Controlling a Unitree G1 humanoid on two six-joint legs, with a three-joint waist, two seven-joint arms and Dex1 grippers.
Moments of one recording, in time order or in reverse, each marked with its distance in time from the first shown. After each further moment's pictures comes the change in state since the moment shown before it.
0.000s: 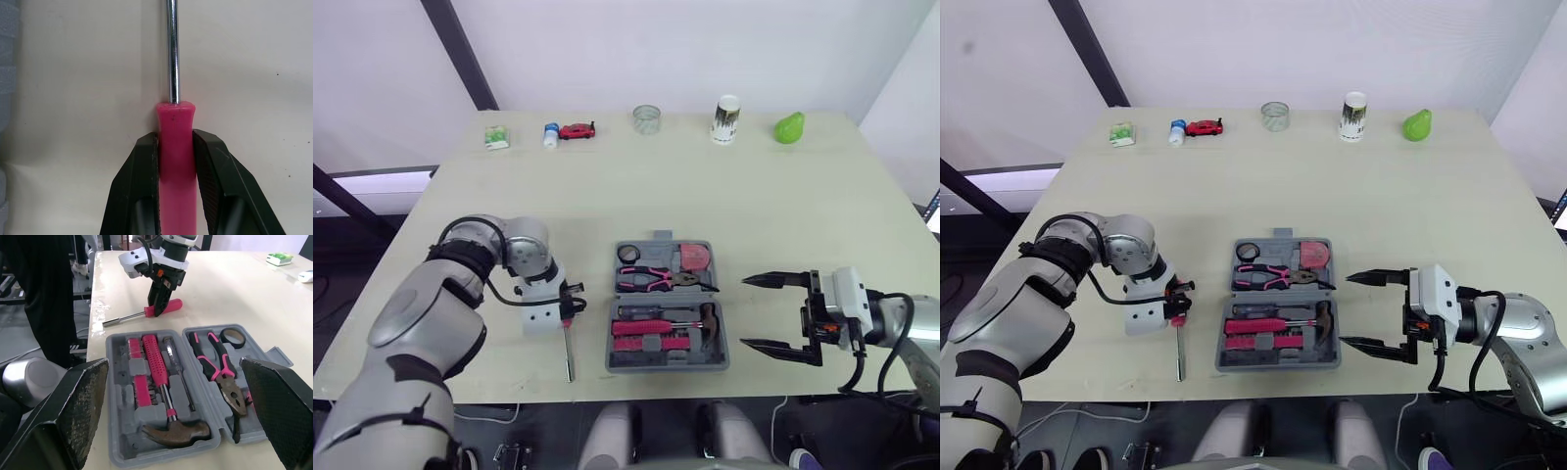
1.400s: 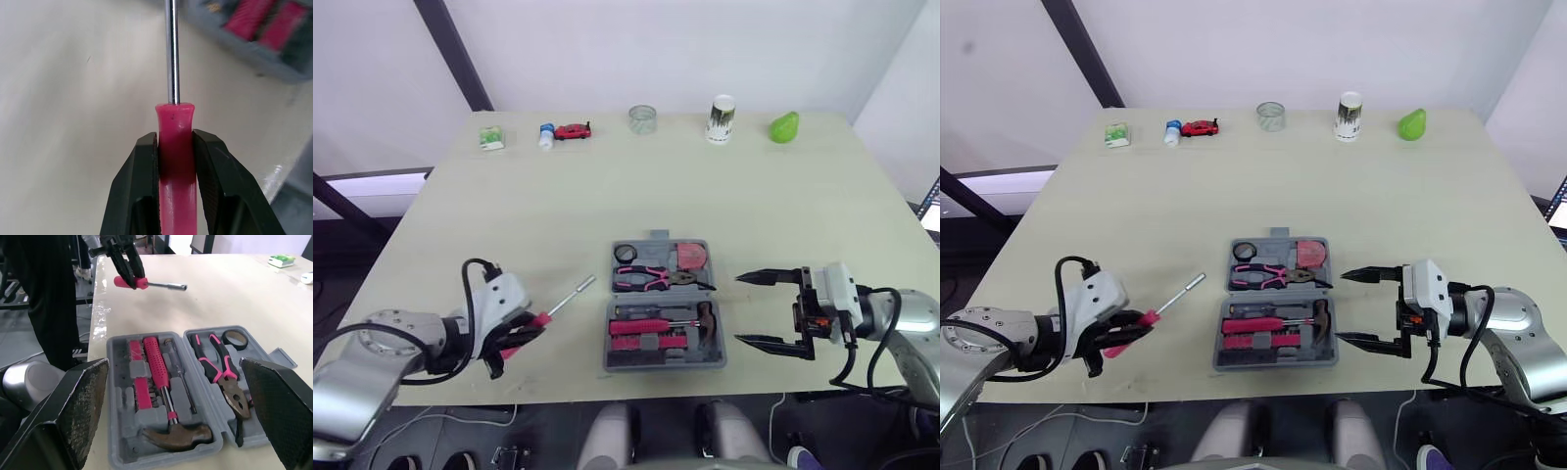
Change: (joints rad) left arm 1.240 0.201 1.127 -1.633 -1.013 2.388 0.437; right arm -0.069 0.020 0.051 0.080 -0.004 -0.020 0.040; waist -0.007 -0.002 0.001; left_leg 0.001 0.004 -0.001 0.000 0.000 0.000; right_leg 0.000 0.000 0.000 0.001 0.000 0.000
